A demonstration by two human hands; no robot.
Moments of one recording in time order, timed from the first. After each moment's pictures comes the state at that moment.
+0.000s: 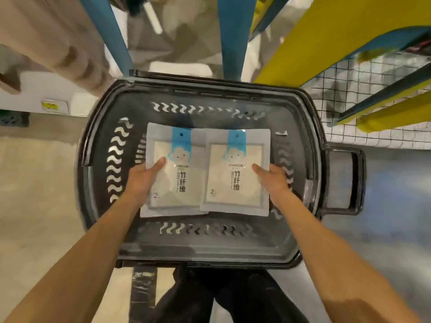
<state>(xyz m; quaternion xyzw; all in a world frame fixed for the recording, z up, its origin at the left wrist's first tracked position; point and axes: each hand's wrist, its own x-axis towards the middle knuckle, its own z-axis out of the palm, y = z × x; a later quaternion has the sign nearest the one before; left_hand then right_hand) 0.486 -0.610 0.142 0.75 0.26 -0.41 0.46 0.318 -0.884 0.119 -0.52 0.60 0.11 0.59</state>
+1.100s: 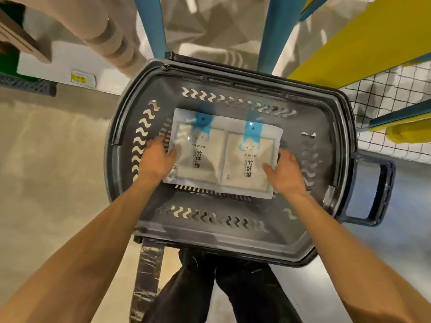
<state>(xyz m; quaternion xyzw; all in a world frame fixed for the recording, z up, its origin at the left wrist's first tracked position) 0.504 -0.596 0.137 0.92 0.00 -0.33 0.21 0.350 -0.870 0.149 -0.82 0.41 0.27 0.29</state>
